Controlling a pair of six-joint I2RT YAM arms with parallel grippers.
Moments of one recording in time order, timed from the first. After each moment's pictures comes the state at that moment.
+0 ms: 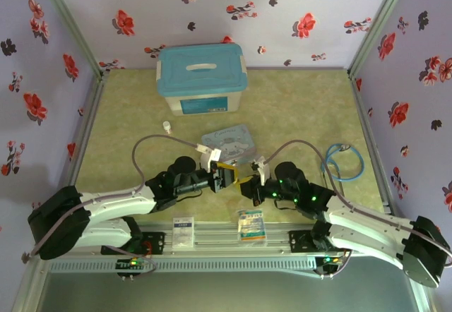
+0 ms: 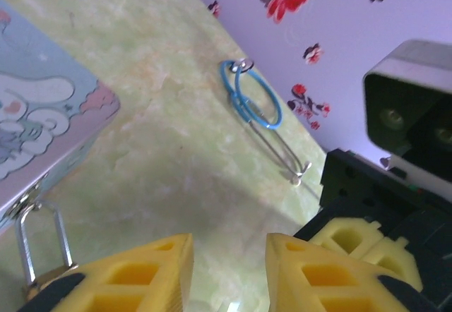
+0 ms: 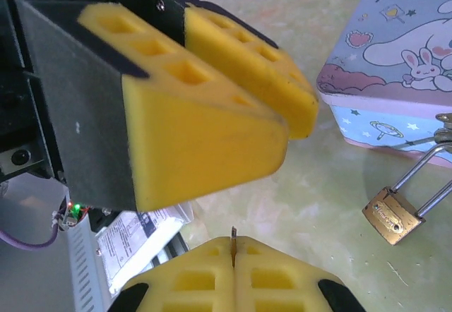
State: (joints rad) left arm -1.02 1.21 0.44 0.52 0.17 -0.65; right arm 0.93 0.82 0.35 0.05 -0.33 0.44
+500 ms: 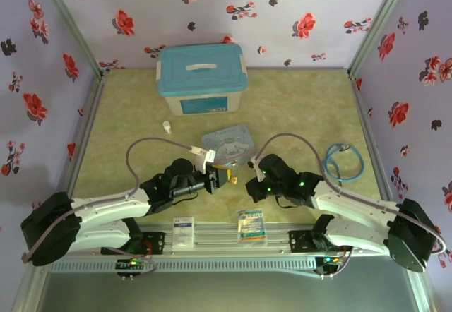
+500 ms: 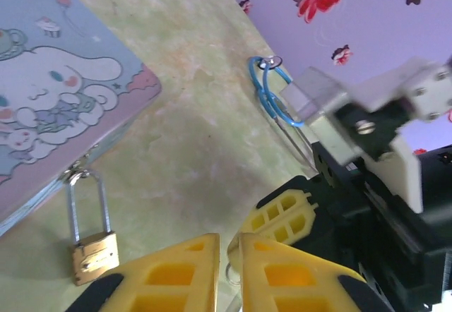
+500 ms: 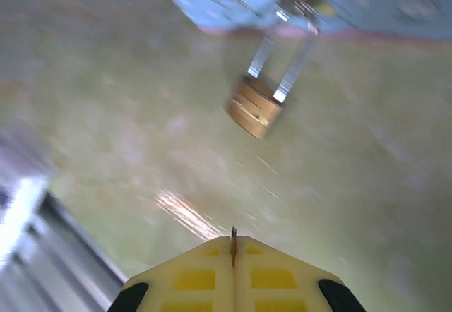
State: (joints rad) left arm -1.02 1.12 0.42 0.38 0.09 -0.68; right arm 0.91 1.06 0.56 -0.43 -0.12 0.48
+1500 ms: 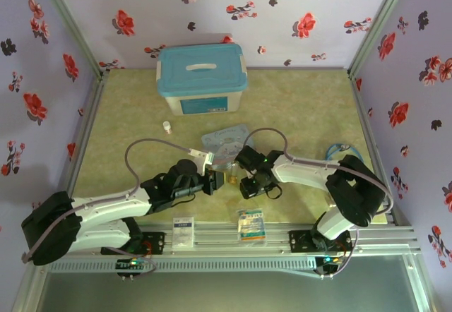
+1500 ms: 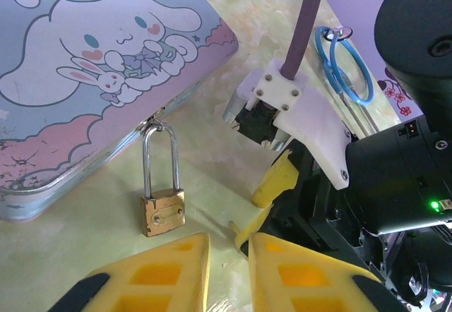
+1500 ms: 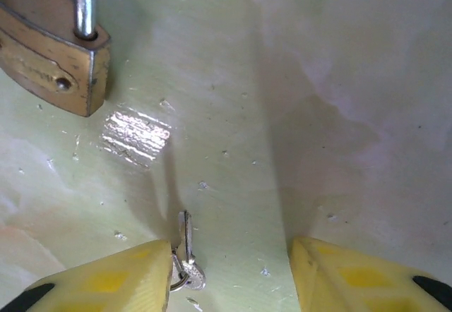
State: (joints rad) left arm -1.02 1.14 0.43 0.23 0.02 -0.68; right arm 0.88 1.55 0.82 -0.66 -0.07 0.46
